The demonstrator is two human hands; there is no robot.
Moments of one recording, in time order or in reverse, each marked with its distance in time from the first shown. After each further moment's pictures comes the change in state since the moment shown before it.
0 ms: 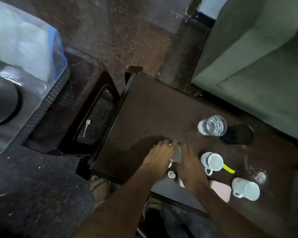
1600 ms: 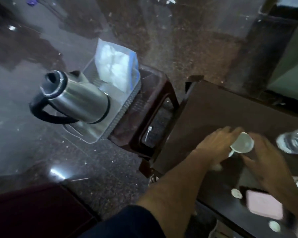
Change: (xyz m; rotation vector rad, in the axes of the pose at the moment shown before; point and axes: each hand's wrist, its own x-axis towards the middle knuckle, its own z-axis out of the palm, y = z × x) left_hand 0.020 -0.023 -0.051 -0.155 0.167 0.041; right_hand 0.045 -0.006 -0.034 0.174 0.167 -0.249
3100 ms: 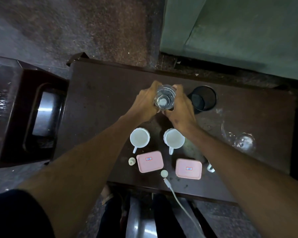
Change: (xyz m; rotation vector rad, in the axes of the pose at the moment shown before) left_hand 0.131 0.109 0.079 -0.100 0.010 -0.002; right_hand 0.023 0.148 -0.068 0.165 0.129 0.263
